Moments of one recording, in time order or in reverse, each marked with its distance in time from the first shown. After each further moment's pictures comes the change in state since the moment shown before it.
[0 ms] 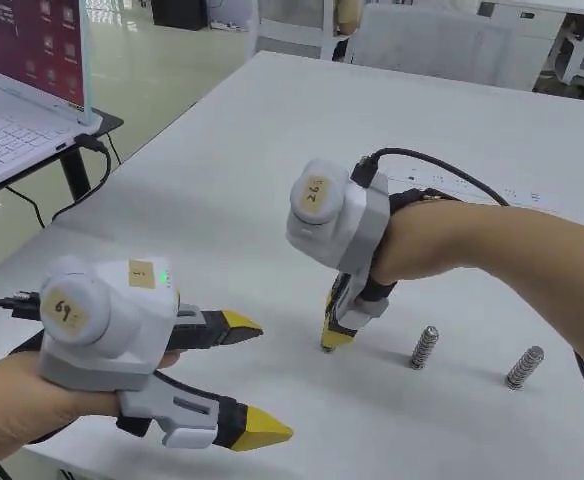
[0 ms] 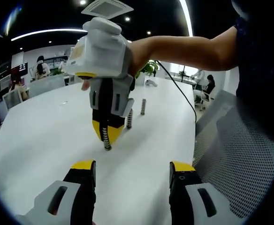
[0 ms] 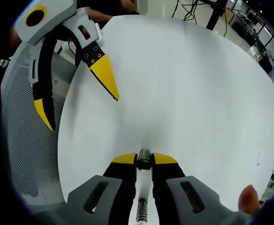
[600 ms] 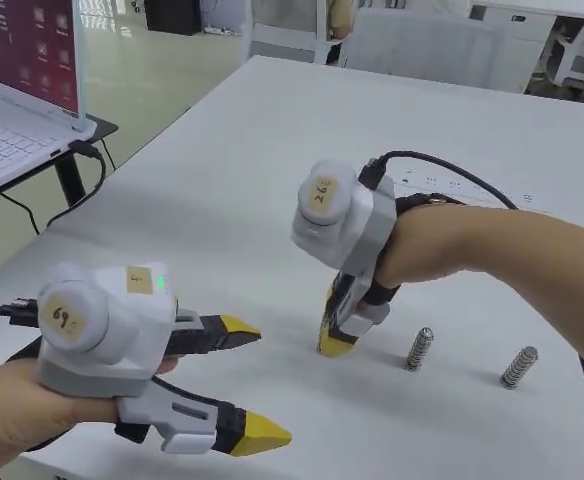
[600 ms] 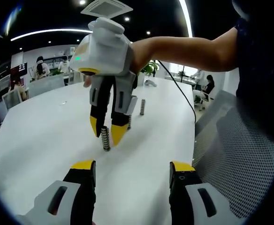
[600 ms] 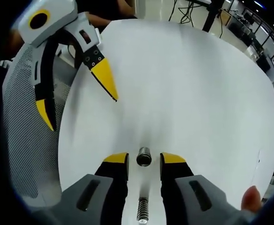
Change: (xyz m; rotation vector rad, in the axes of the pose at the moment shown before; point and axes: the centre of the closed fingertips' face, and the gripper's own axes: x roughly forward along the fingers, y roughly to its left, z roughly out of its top) left arm 0.002 -0.001 0.001 0.000 -0.003 -0.005; right arm -0.007 -0.001 -0.004 0.025 -0.047 -0.012
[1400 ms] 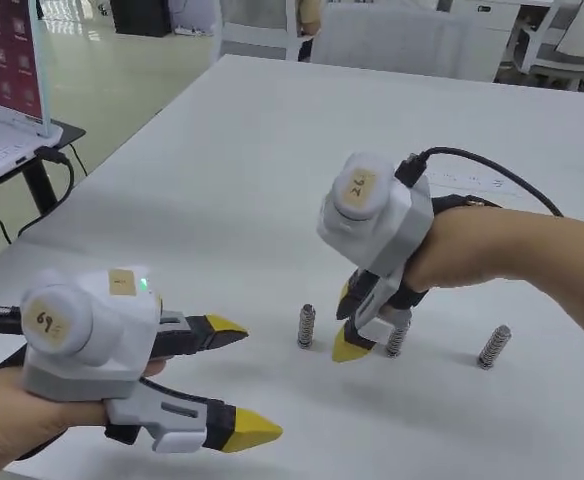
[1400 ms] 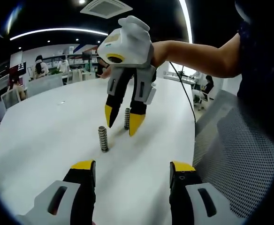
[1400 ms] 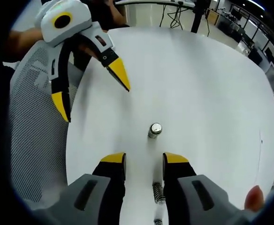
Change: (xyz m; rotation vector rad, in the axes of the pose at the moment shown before) left arm 0.007 -0.002 0.000 -0.001 0.006 -0.012; right arm -0.023 0.022 -0.026 0.084 -0.094 -0.027
